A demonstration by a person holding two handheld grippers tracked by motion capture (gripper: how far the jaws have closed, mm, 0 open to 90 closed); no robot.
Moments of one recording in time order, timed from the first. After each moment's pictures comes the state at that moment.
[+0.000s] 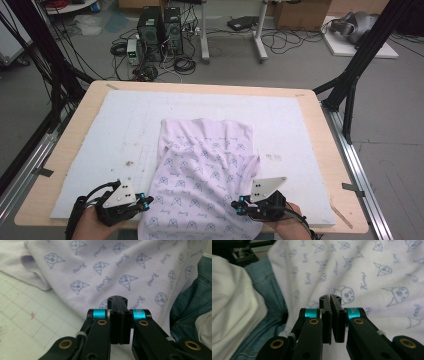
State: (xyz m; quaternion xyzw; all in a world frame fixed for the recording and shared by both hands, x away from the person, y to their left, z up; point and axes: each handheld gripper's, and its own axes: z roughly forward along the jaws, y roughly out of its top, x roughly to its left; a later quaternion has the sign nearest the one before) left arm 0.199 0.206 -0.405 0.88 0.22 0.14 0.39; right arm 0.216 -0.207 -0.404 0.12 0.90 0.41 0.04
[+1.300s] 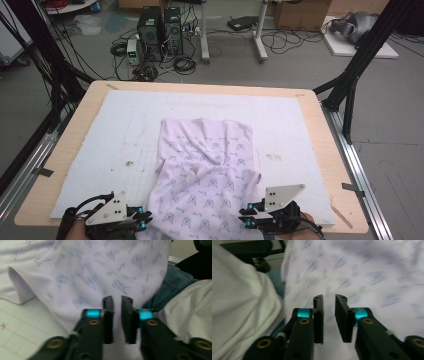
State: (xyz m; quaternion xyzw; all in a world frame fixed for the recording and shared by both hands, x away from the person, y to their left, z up) left arm 0.166 0.203 -0.382 0.89 0.17 0.09 0.42; right arm 0.191 -0.226 -0.381 0.13 0.89 0.43 0.02
